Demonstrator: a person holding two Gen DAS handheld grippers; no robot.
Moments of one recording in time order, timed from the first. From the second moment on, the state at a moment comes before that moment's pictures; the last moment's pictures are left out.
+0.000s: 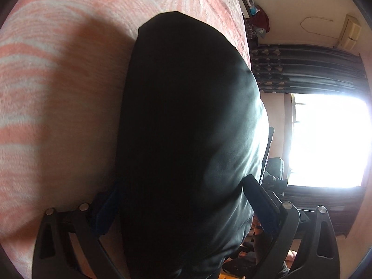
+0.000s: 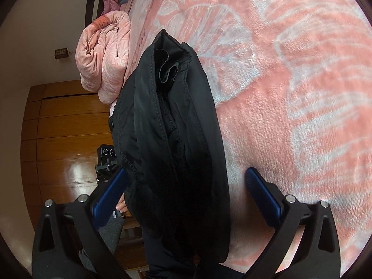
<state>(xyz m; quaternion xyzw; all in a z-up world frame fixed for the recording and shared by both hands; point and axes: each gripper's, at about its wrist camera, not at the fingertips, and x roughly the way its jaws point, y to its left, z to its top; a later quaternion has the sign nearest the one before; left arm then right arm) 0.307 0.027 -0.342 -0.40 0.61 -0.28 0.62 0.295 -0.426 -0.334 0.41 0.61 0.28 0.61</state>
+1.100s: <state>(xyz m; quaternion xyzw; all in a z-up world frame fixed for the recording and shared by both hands) 0.328 0.101 -0.250 -0.37 0.52 -0.26 0.72 0.349 -0.307 -0.225 0.30 0.56 0.37 0.68</state>
